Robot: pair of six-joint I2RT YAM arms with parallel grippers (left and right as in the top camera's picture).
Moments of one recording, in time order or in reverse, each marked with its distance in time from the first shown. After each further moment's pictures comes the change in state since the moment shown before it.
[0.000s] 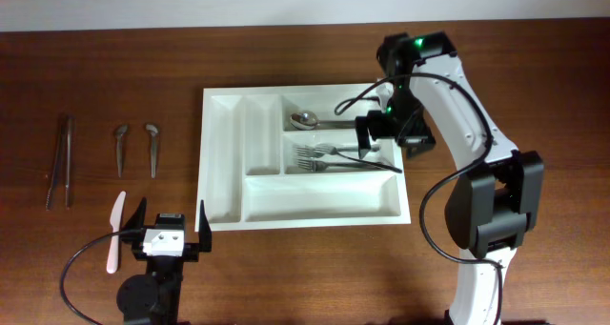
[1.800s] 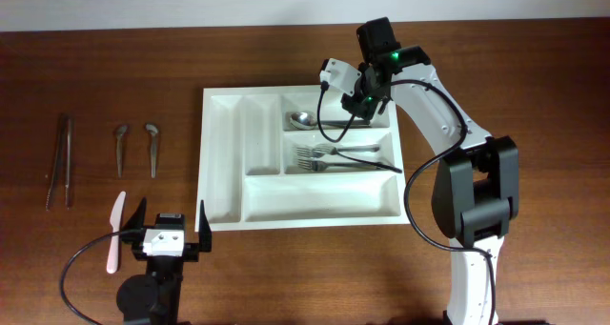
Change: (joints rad) left arm 0.000 0.000 0.000 0.000 0.000 0.000; right arm 0.037 0.094 -0.017 0.701 -0.035 -1.092
